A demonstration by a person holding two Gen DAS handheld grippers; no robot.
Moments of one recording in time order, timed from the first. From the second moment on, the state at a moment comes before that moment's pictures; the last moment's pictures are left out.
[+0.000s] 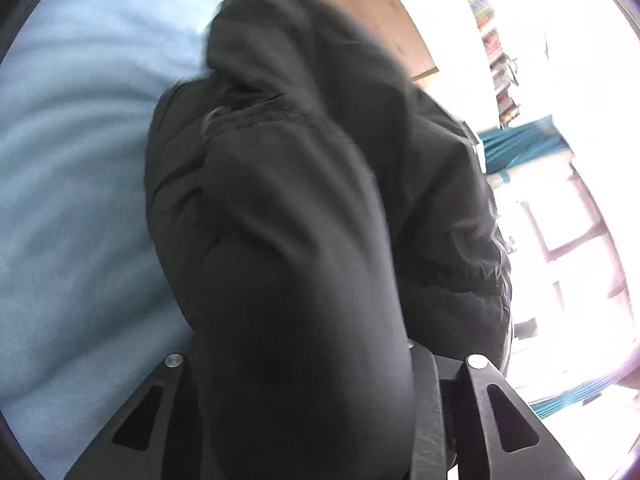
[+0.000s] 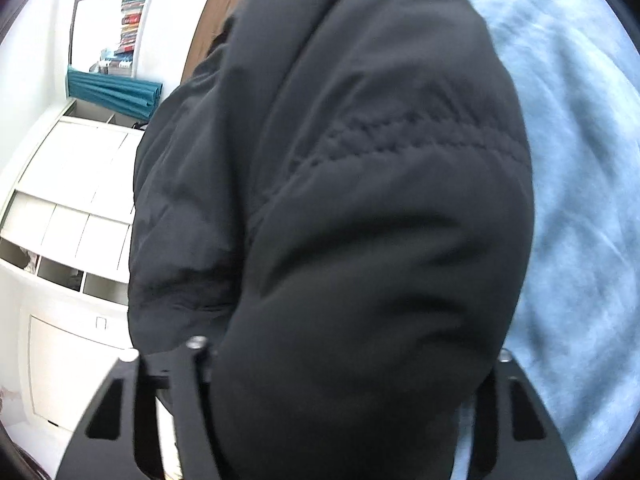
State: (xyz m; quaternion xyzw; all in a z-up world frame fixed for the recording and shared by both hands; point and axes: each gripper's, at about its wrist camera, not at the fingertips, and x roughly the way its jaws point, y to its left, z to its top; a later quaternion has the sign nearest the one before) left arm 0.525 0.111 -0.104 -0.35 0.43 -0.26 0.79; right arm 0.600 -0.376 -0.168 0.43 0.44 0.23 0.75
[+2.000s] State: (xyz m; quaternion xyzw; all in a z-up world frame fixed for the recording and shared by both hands) left arm 0.265 0.204 0.019 -0.23 0.43 0.02 0.87; right arm 0.323 -0.445 -0.039 0.32 0.39 0.07 0.86
